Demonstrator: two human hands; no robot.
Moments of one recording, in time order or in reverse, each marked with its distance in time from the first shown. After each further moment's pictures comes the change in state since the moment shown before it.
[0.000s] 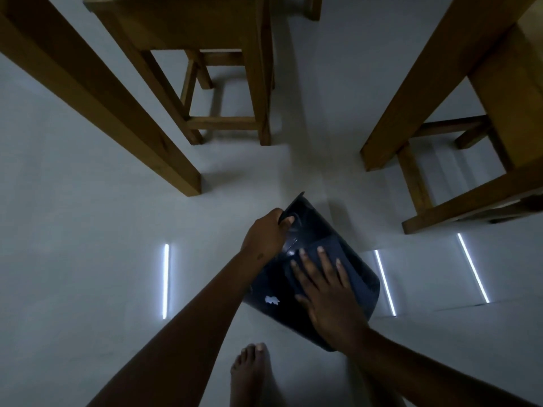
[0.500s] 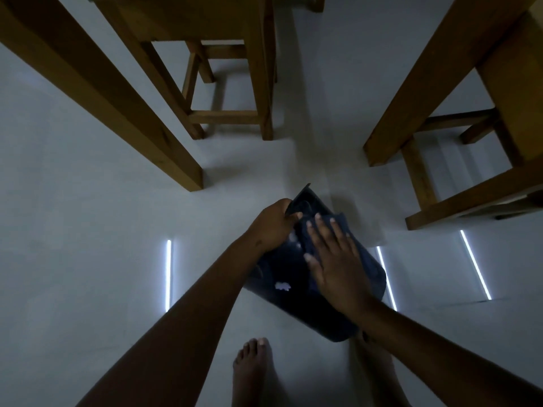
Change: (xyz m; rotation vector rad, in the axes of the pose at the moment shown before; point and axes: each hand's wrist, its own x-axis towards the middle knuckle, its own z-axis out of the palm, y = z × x) left_hand -0.002 0.010 -0.010 -0.080 -0.121 0.087; right_hand 0.041 0.022 -0.020 0.078 0.054 0.146
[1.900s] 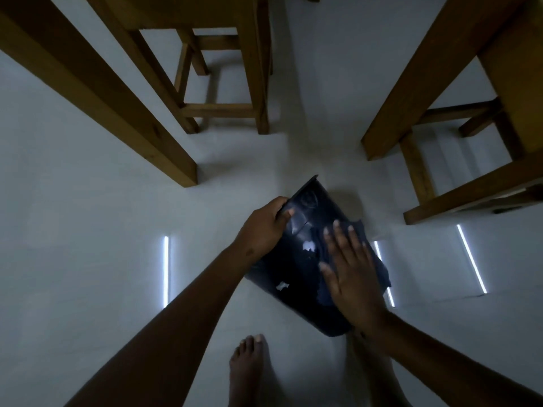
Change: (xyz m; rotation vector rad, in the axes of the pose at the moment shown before) left_hand -0.010 -0.011 0.004 0.016 0.075 0.085; right_hand -0.031 0.018 0.005 0.075 0.021 0.117
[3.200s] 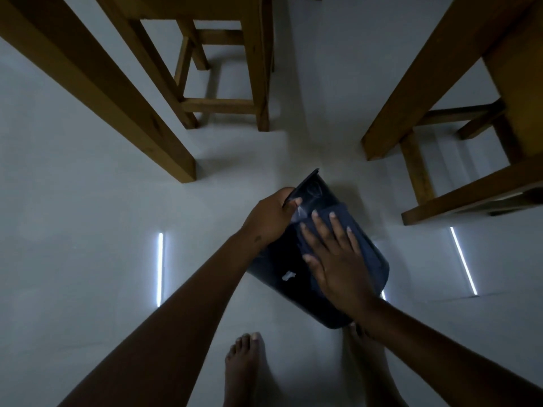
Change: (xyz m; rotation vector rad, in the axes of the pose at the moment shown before) left_hand 0.020 0.001 0.004 -0.016 0.003 0.010; right_hand 0.020 -0.014 0.000 -0.124 0.002 -0.180
